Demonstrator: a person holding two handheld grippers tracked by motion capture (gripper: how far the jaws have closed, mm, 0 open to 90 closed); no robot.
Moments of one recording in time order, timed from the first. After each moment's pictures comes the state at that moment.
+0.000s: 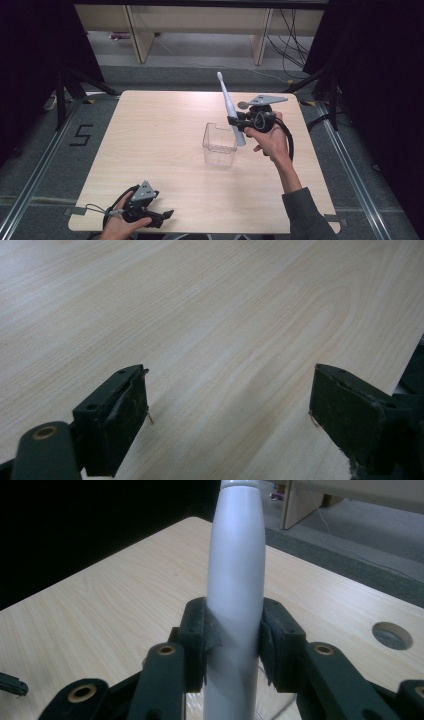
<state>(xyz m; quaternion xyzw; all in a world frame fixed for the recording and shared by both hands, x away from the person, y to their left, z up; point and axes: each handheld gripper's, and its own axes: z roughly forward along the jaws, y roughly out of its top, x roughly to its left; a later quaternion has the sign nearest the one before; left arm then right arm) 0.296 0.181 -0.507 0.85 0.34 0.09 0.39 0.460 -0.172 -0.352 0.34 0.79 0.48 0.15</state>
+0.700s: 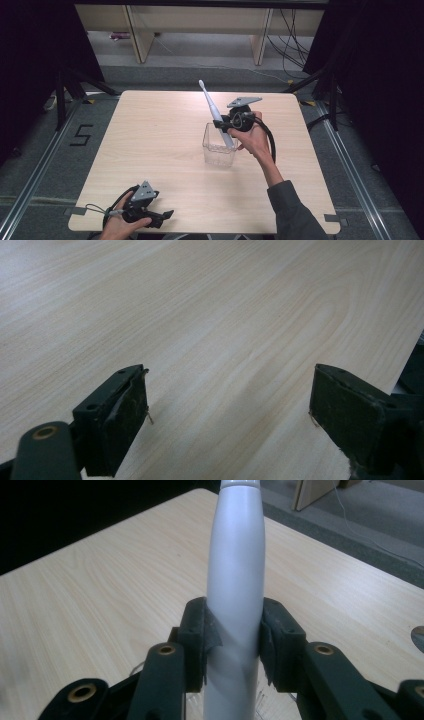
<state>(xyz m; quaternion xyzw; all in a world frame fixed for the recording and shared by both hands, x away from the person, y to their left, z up) 0.296 0.182 -0.507 0.85 0.34 0.09 0.39 0.485 -0.133 -0.382 0.33 0.82 0.44 0.15</state>
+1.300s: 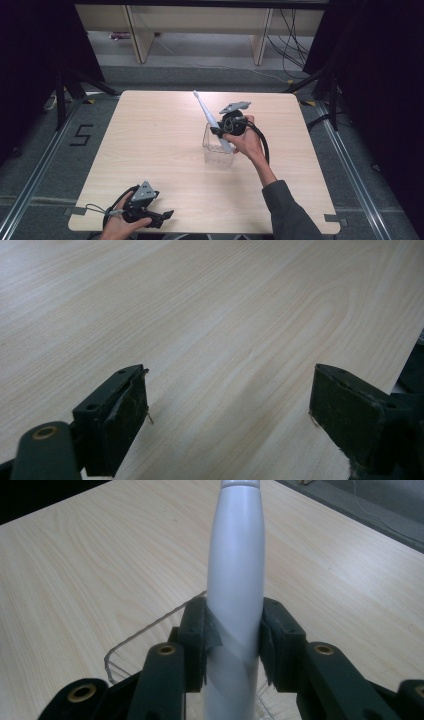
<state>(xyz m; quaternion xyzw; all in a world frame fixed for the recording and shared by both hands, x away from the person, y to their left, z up) 0.295 0.180 -0.507 0.85 0.35 0.09 0.39 0.494 -0.120 -0.408 0.32 0.85 0.40 0.14</state>
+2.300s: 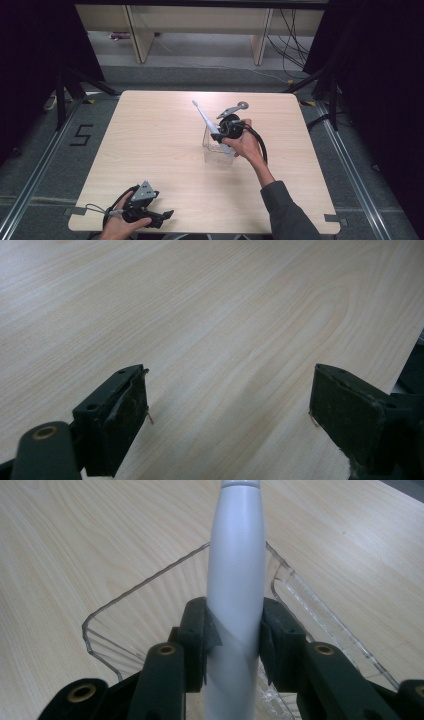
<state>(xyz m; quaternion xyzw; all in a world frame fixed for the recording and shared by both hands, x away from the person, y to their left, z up) 0.296 0.181 -0.507 0.85 0.35 0.09 0.39 0.495 -0.115 -0.425 0.34 0.87 0.35 0.12</state>
